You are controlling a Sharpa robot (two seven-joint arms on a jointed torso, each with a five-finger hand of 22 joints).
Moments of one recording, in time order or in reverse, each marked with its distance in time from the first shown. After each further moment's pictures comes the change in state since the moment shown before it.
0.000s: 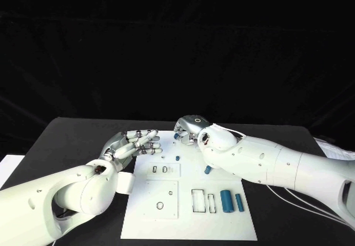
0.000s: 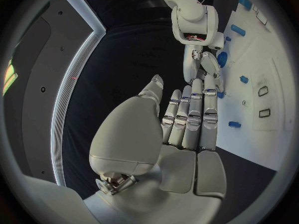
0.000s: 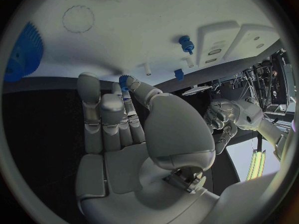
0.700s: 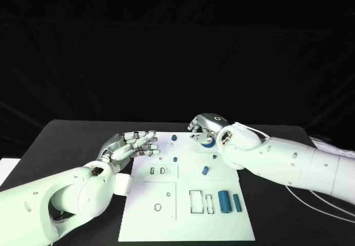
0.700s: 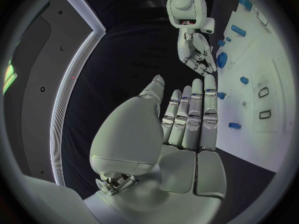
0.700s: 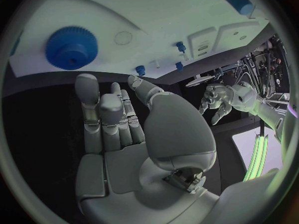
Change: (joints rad) left arm 0.000 -0.006 0.000 0.000 0.007 0.001 -0.001; left_hand 0.008 0.008 0.006 -0.011 0.000 0.000 0.000 -0.005 0.000 -0.004 0.003 0.000 0.000 0.000 0.000 0.000 0.007 0.000 0.000 0.000 0.000 0.000; right arm 0.004 -0.214 0.026 0.187 0.100 -0.024 0.014; right_hand 0.013 -0.014 -0.054 0.051 0.070 -0.025 0.011 0.012 0.007 0.038 0.001 0.059 0.012 0.000 0.000 0.025 0.021 0.000 0.014 0.002 0.033 0.032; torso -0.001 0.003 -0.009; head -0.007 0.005
